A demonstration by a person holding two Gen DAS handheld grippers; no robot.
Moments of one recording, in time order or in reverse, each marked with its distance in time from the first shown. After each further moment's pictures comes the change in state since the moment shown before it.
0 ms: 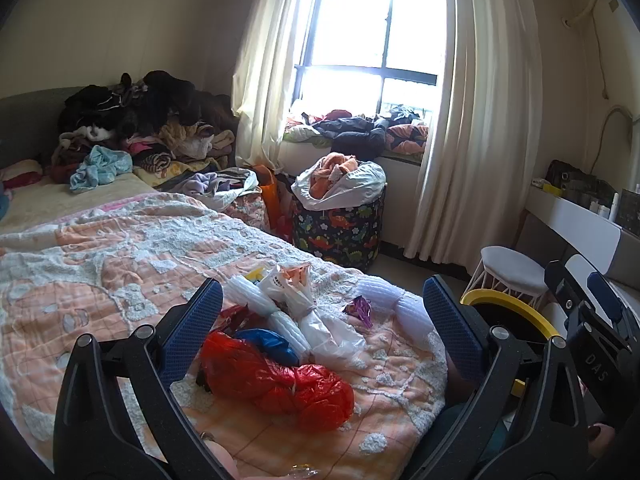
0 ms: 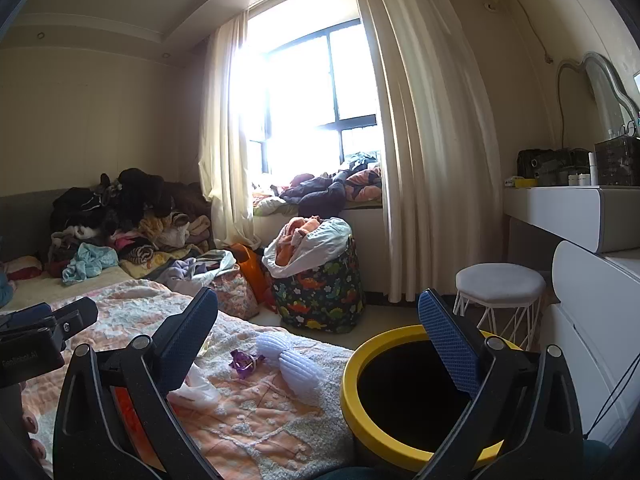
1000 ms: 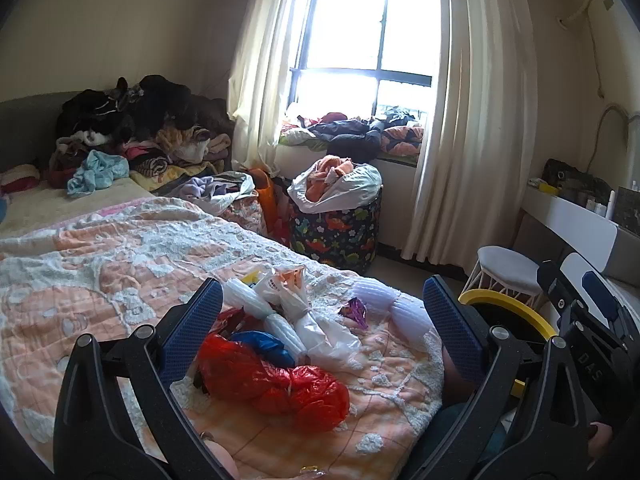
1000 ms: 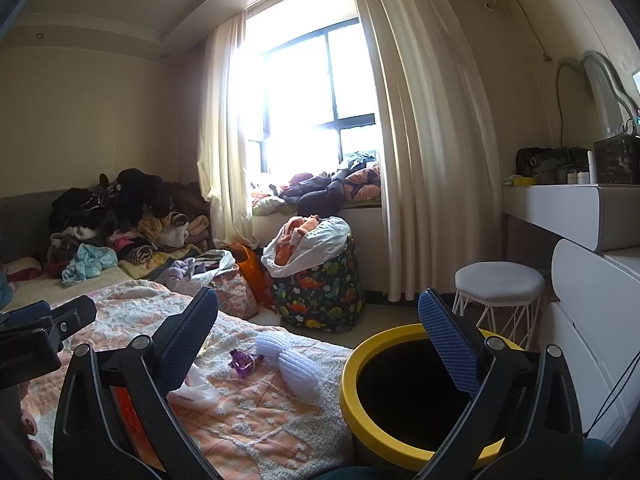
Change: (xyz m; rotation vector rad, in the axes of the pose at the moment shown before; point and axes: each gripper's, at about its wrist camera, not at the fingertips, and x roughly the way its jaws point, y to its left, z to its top) left arm -0.001 -0.002 0.006 0.002 -0.008 -0.002; right arm -0.001 0.000 0.000 -0.003 -0.001 0.002
